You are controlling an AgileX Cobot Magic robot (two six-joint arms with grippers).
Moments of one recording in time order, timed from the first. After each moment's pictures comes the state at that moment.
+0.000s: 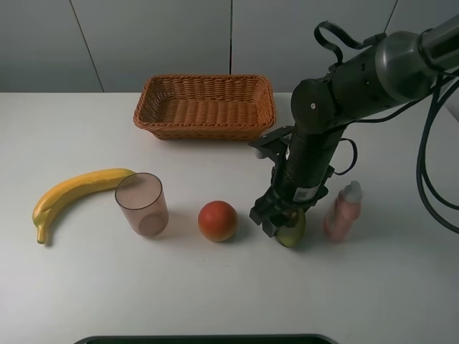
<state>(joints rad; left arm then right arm) -0.21 0.00 -0.51 0.10 1.08 -0.04 0.60 1.94 -0.95 0.09 0.72 -0.11</state>
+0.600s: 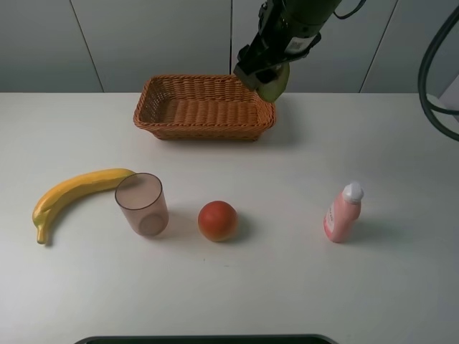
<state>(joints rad) -0.21 0.00 -0.51 0.10 1.08 -0.04 0.60 1.77 -1.45 -0.20 0.79 -0.10</state>
